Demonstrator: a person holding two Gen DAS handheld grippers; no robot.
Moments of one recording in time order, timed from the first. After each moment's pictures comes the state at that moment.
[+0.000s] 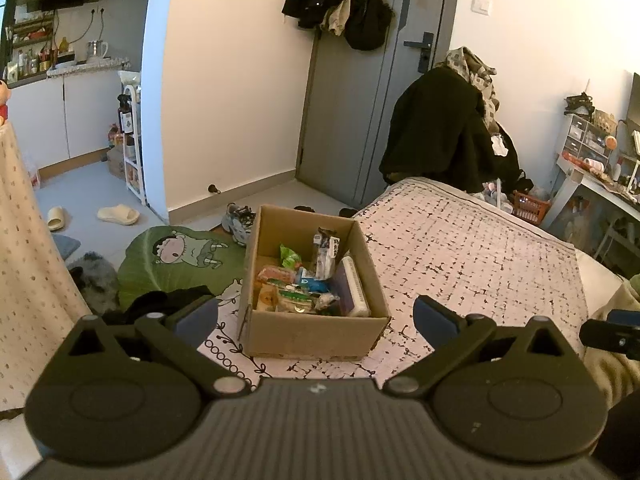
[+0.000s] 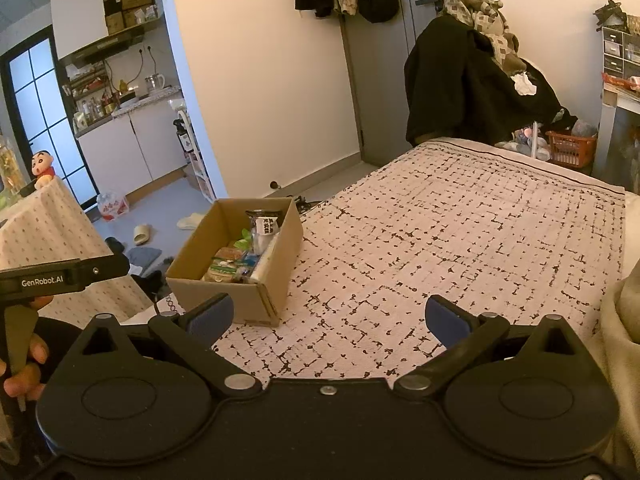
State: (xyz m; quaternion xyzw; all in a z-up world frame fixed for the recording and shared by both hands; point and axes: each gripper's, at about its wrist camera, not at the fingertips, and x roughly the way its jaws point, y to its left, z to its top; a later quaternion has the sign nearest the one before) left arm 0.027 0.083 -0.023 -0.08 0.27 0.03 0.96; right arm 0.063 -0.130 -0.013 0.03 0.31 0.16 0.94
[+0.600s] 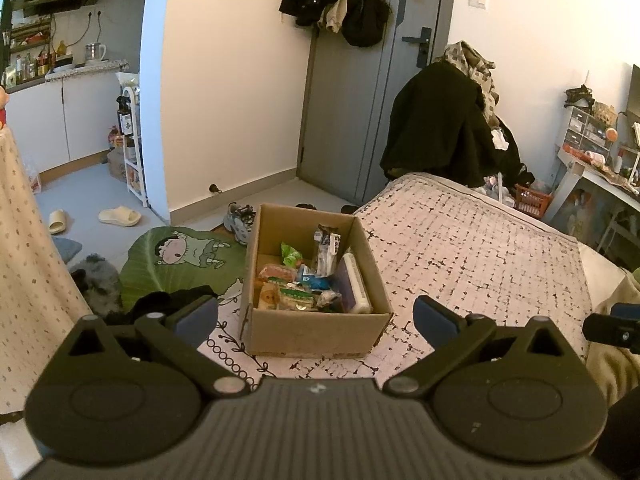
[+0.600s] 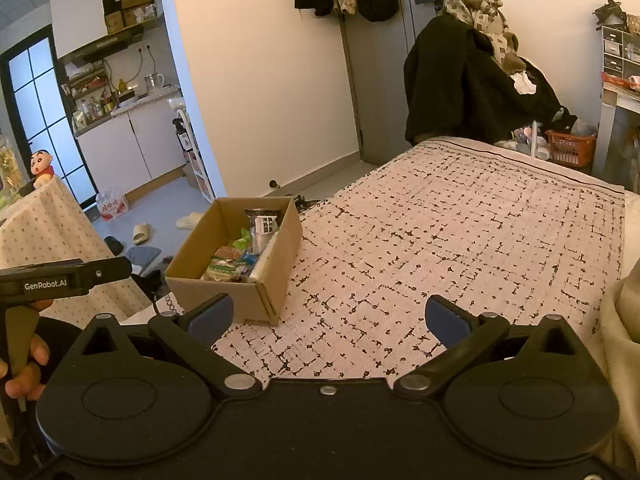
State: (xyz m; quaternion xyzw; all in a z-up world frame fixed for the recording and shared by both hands) left arm 0.028 0.081 -0.024 -0.07 0.28 0.03 0.96; right arm 0.063 -0.130 -0.011 0.03 0.31 0.16 0.94
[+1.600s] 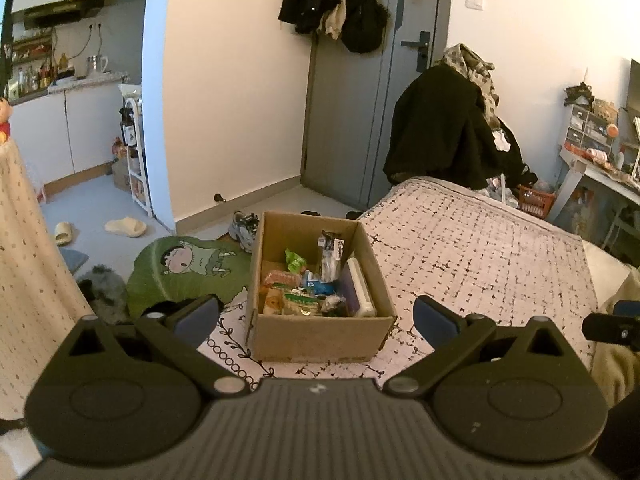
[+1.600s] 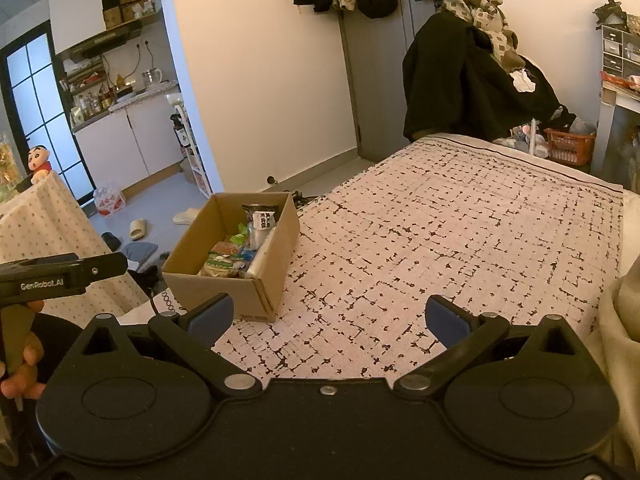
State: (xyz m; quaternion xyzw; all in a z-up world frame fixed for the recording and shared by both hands) left arm 0.025 0.078 -0.024 -0.06 0.27 0.04 0.96; right arm 0.064 -0.133 -0.014 0.02 0.32 0.16 0.93
